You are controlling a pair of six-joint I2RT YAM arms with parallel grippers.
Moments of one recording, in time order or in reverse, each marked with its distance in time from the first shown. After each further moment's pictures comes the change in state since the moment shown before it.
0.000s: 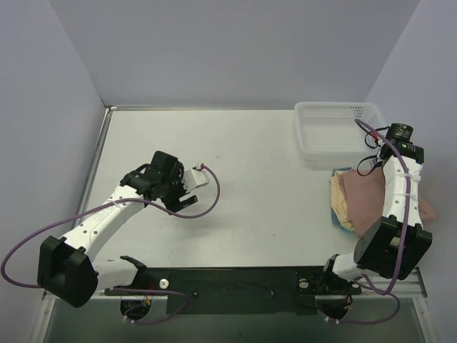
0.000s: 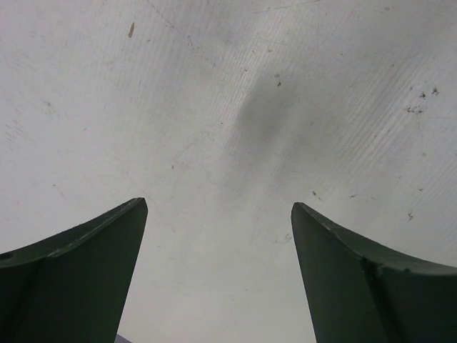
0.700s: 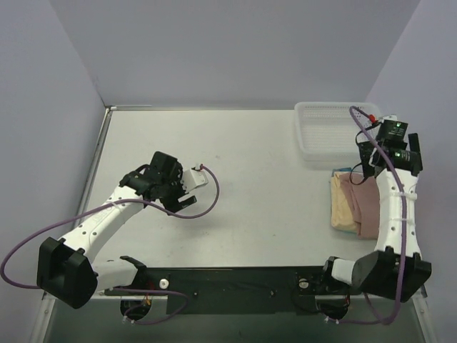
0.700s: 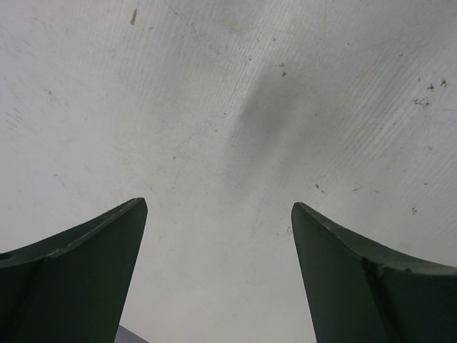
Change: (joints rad) left arm 0.000 -0.006 -0.002 -0.010 -0.025 -0.002; right arm 0.072 -0.099 0.010 0.105 -0.028 0.201
